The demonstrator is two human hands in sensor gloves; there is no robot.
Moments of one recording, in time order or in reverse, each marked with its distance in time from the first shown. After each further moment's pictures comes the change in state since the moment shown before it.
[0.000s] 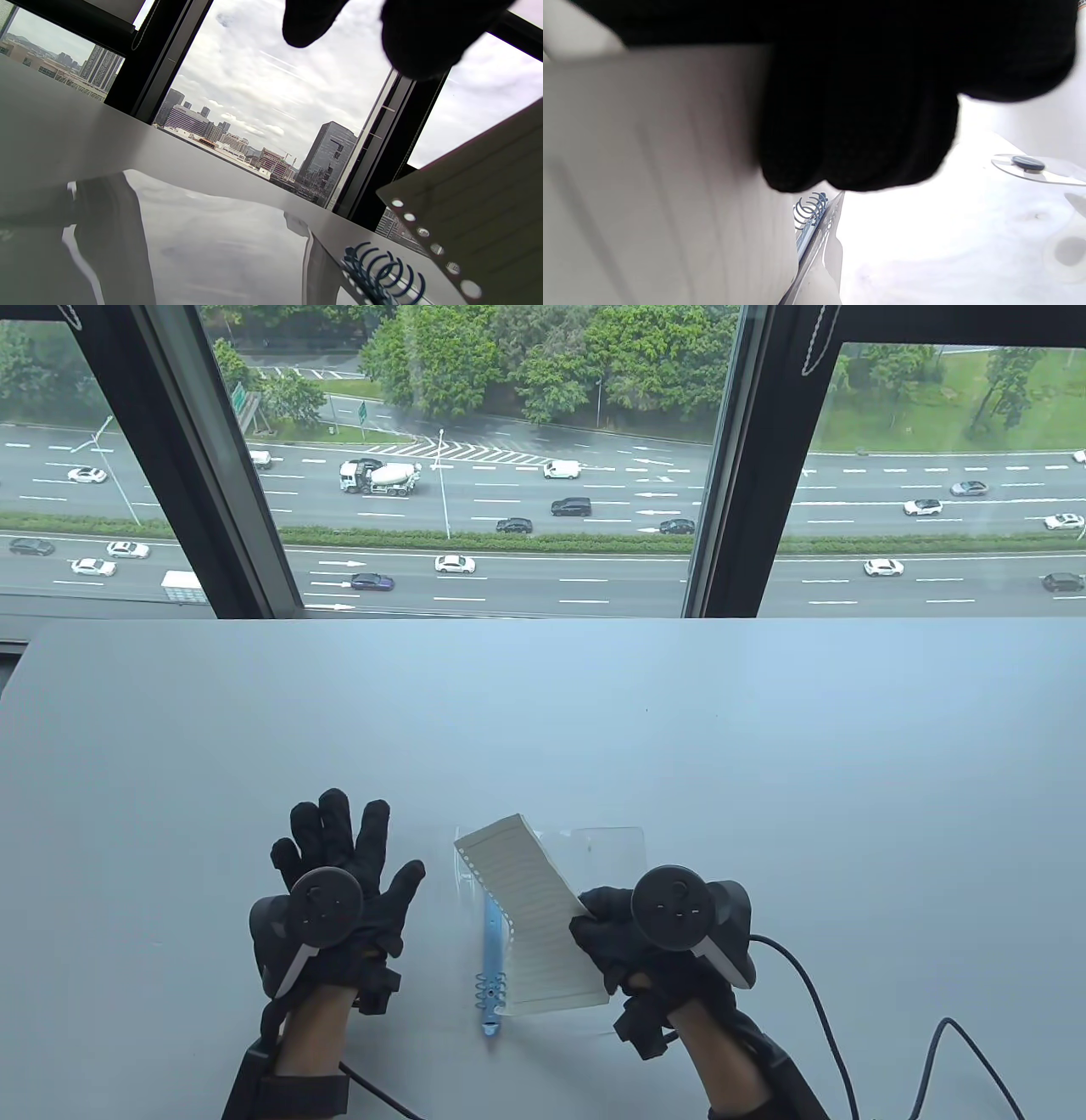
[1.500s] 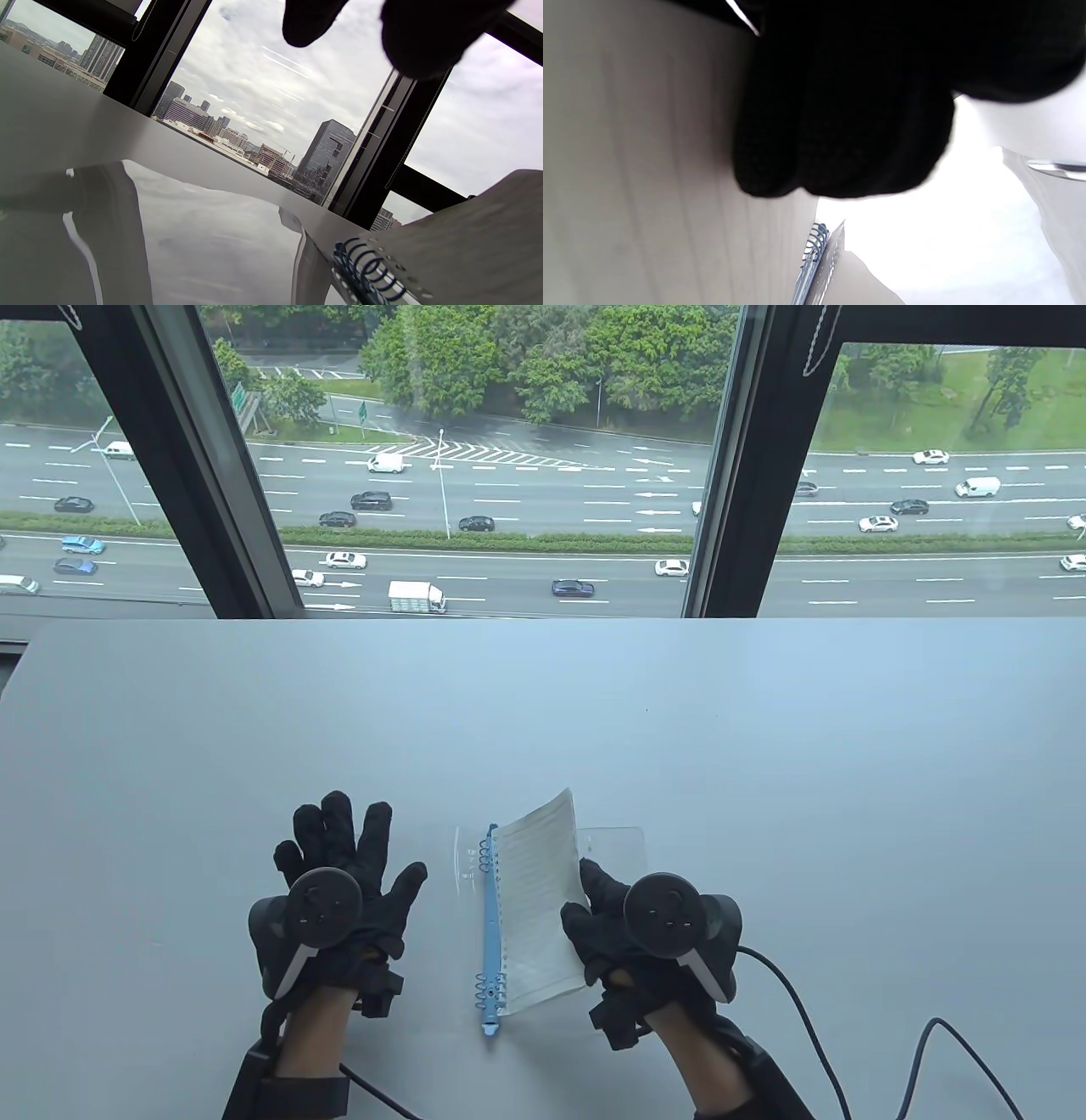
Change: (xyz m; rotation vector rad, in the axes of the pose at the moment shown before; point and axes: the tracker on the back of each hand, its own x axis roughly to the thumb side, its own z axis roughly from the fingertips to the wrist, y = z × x) left_hand 0.001 0.001 0.002 -0.017 0.002 0.030; right_hand 0.005 0.006 0.002 -0.158 0.033 -0.036
